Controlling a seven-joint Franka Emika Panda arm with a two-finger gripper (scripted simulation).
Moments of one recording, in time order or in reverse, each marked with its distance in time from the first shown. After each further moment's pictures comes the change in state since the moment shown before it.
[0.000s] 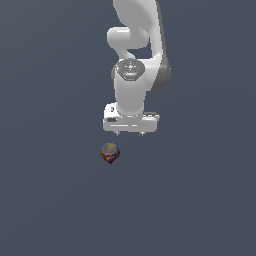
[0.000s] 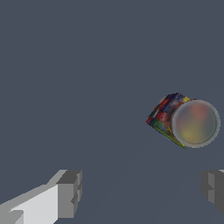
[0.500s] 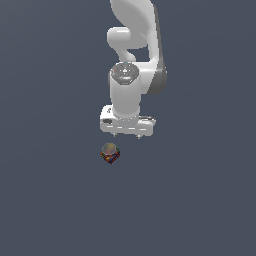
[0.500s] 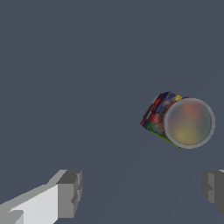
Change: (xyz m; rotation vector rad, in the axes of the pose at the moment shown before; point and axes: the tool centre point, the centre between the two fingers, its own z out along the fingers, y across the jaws) arm 0.005 0.012 0.008 0.004 0.006 0.092
